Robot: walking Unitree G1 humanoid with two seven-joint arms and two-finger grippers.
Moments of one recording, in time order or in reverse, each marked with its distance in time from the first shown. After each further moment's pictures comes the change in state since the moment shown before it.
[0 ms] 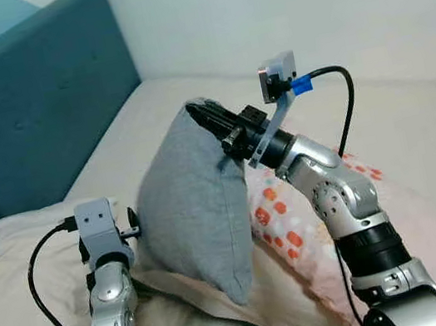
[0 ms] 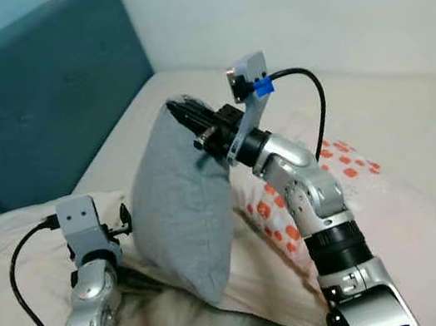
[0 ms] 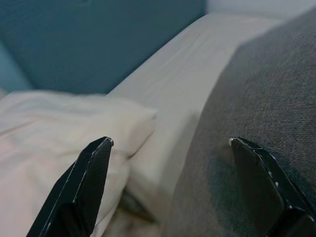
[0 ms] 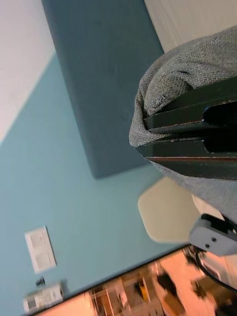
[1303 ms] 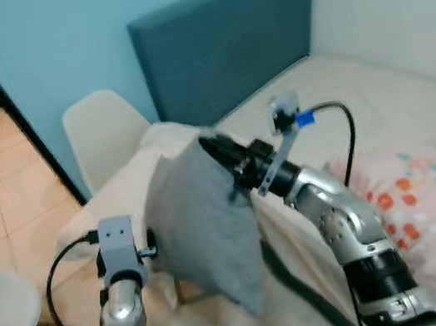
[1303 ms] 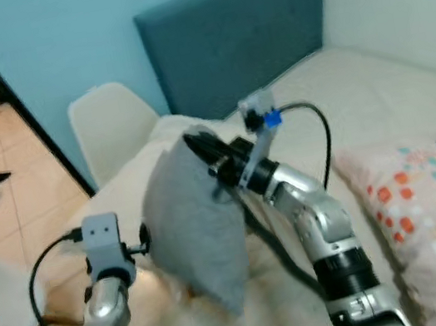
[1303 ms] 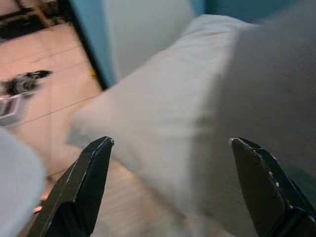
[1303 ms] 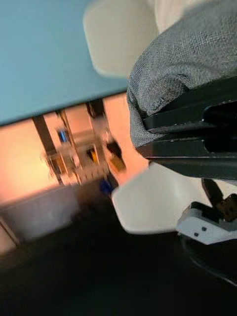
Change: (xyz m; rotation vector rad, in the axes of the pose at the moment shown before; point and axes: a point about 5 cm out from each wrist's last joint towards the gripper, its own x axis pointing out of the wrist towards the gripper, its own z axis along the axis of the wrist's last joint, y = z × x) left arm -0.017 -0.008 -0.017 0.066 0.021 -0.111; right arm -0.019 0.001 -0.031 0.087 0.071 -0.017
